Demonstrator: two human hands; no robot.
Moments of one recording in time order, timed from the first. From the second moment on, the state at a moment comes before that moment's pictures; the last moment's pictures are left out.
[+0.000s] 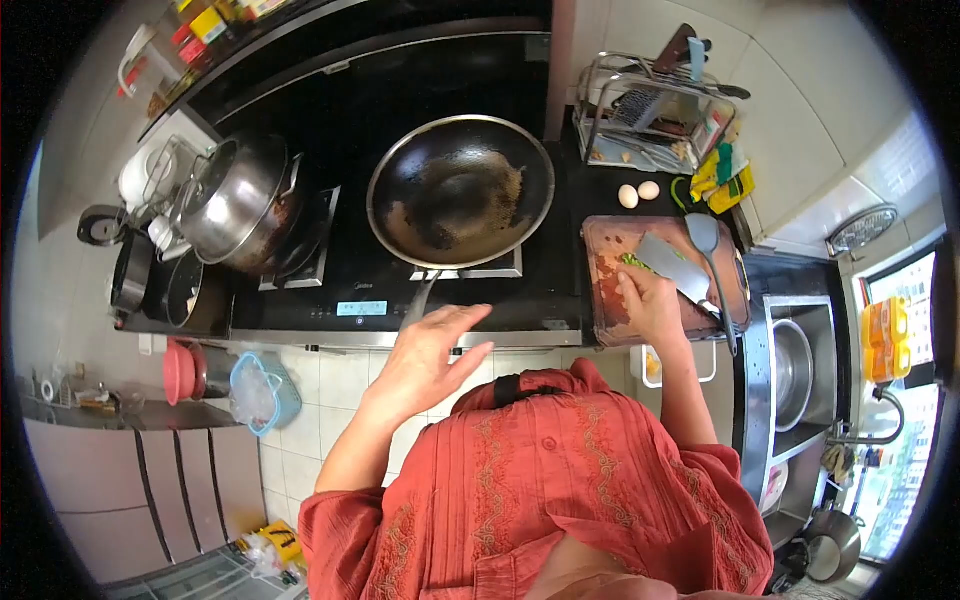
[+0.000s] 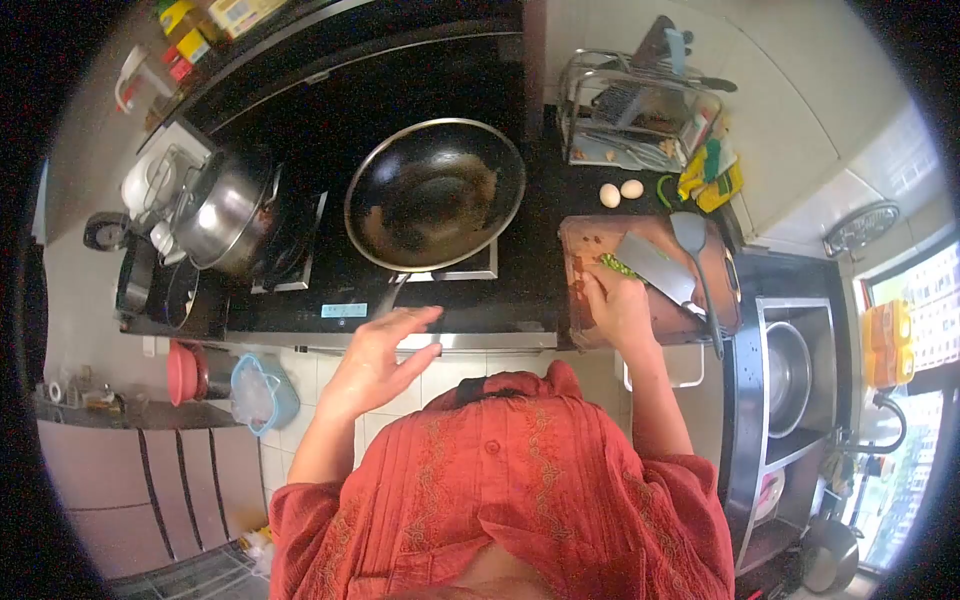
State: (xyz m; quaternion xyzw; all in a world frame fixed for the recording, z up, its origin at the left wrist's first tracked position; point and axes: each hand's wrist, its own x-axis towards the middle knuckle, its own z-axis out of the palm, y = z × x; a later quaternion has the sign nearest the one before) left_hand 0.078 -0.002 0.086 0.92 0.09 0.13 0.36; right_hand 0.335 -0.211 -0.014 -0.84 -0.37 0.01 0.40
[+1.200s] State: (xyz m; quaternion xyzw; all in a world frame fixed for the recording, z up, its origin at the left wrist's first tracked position) left_hand 0.124 0.057 0.155 0.79 0.07 0.35 0.50; right_hand 0.511 0.033 0.335 -0.73 -0.38 -0.42 0.37
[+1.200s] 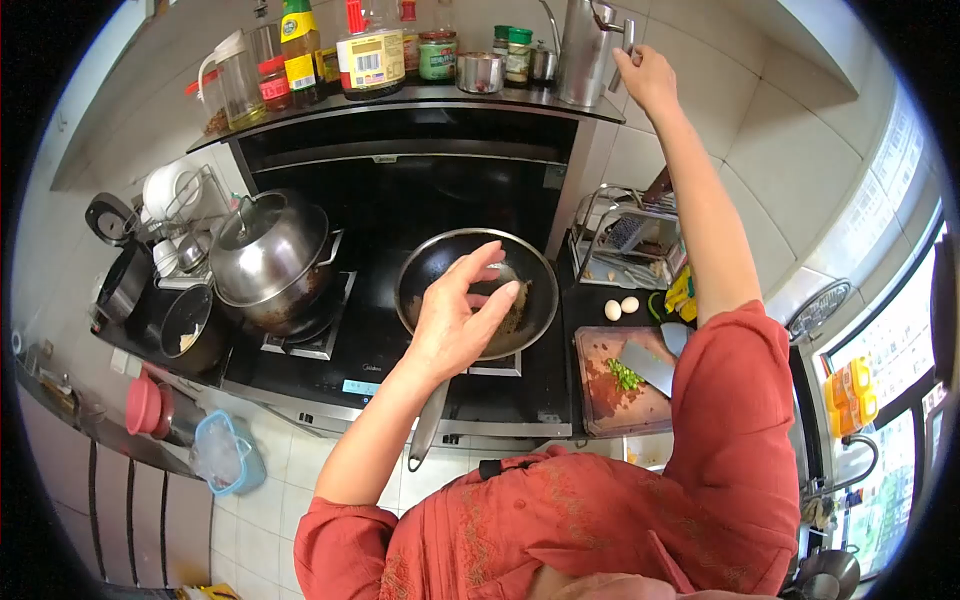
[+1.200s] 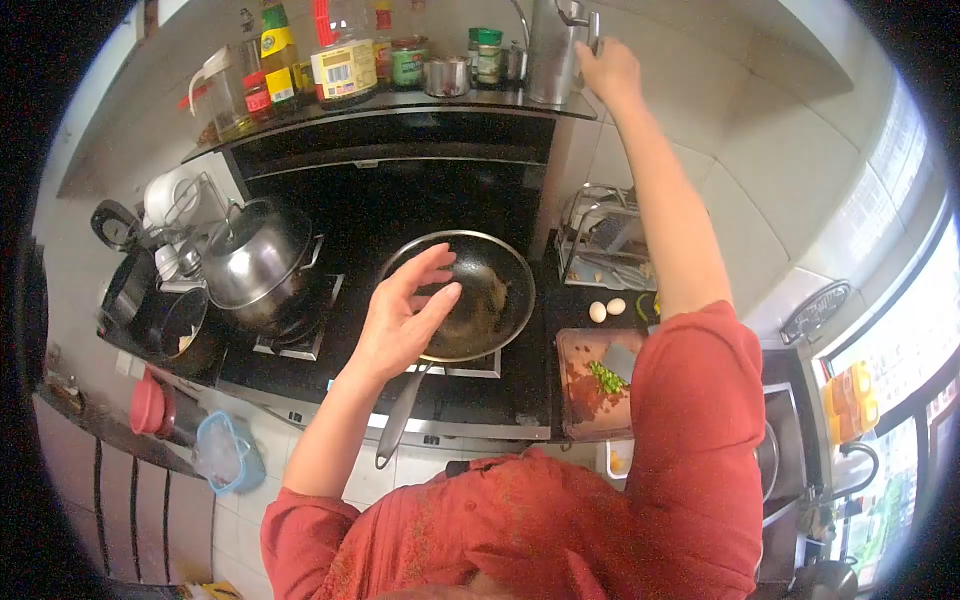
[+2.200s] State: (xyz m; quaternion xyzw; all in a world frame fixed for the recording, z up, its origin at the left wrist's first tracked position) left_hand 0.016 0.049 0.043 0.85 0.27 0.19 0.42; right_hand 0.415 -0.119 0.295 -0.57 -0.33 0.01 0.75
